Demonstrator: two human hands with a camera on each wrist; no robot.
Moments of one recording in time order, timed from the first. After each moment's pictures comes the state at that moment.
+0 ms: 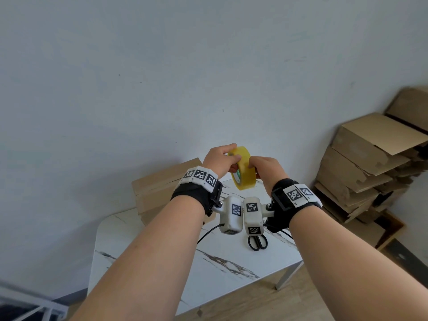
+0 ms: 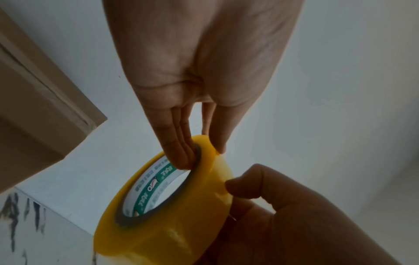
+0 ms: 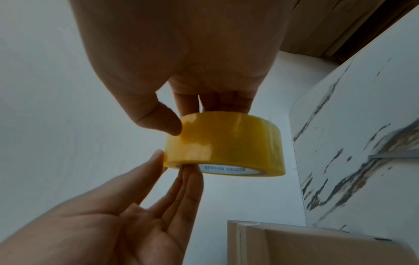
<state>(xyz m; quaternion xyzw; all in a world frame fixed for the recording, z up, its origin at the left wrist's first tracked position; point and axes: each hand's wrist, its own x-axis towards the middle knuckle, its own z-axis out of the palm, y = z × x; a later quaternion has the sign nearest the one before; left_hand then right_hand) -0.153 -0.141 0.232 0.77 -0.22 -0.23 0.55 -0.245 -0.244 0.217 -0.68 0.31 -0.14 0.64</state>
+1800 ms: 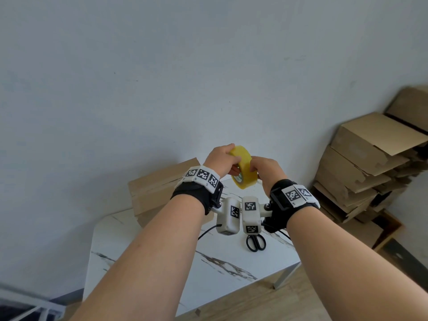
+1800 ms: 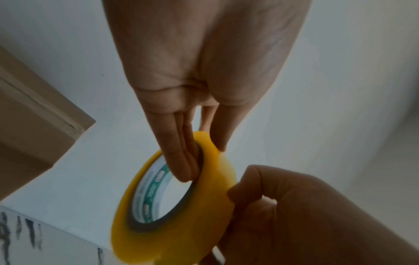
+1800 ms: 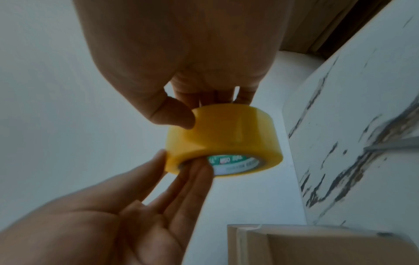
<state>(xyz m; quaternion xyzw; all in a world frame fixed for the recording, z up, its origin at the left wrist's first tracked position) -0.148 -0.152 0.231 0.77 -0.22 -0.28 0.53 -0.228 -0.257 0.215 -0.67 0.39 -0.10 0.63</state>
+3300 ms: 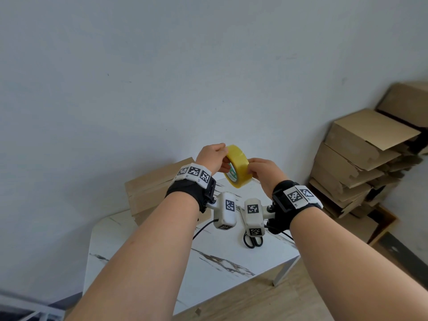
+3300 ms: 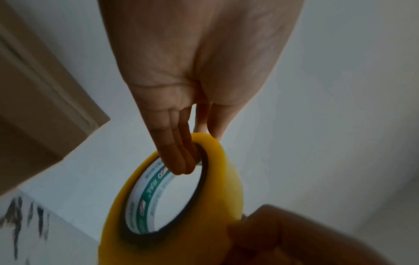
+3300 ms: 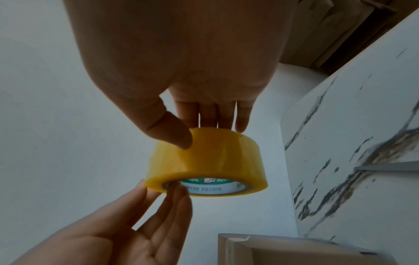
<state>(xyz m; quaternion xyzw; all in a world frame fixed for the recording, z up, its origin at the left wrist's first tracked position) -0.145 -0.149 0.231 0.76 -0.18 -0.25 0.57 -0.247 -0.262 0.197 -0.68 0.30 -0.13 0.65</state>
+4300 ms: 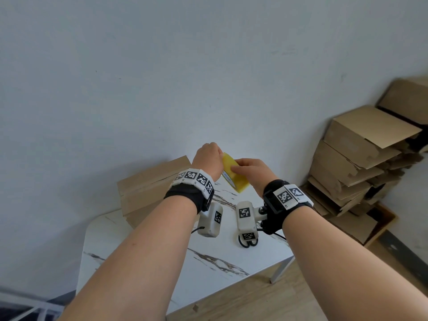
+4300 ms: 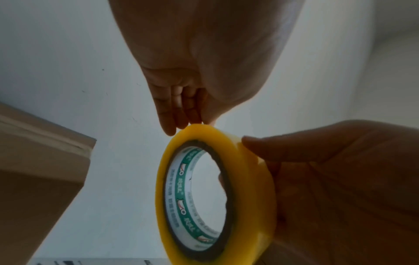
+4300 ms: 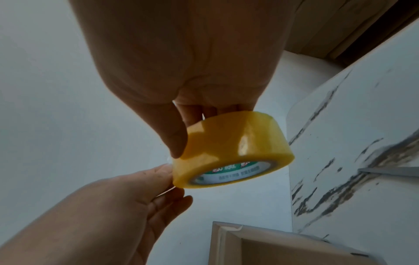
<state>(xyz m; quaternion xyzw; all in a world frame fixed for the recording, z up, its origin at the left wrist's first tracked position) -0.153 -0.160 0.220 0.92 -0.30 -0.01 0.25 -0.247 -0.265 0.191 -0.74 0.24 -0.08 0.62</state>
